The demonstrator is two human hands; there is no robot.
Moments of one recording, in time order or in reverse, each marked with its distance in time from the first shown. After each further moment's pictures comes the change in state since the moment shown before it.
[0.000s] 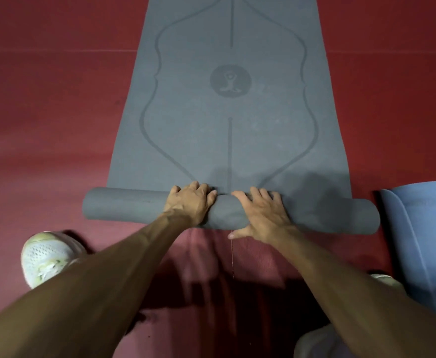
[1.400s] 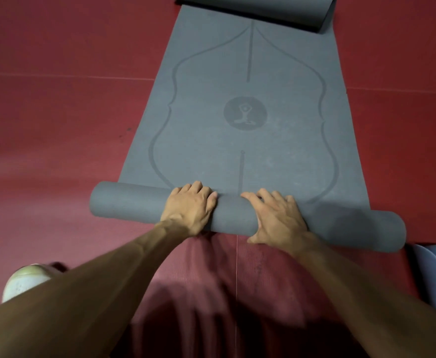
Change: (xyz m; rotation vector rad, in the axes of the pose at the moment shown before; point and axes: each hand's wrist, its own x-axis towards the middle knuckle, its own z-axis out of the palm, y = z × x) left_hand 0.044 -0.019 -0.034 0.068 0.315 -0.032; right_hand 0.068 0.033 -0.030 -0.051 0.121 -0.077
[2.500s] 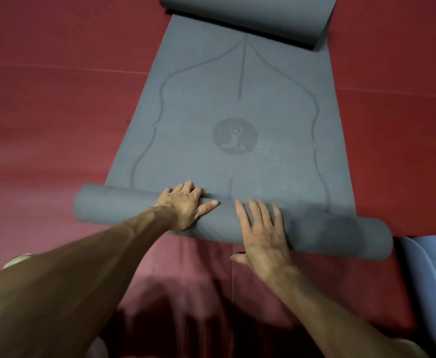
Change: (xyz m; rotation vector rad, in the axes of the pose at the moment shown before) left_hand -0.005 -0.018 0.003 -0.090 -0.290 0.014; right_hand -0.044 -0.048 0.030 -0.045 0.198 0.068
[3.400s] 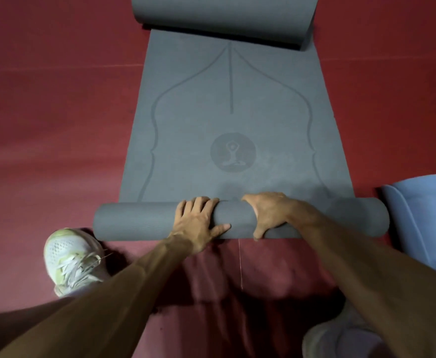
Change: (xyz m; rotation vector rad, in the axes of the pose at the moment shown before) left_hand -0.109 0.044 0.043 -0.084 0.041 0.017; right_hand -0.005 0.020 -0.047 0.268 -0.729 -0.060
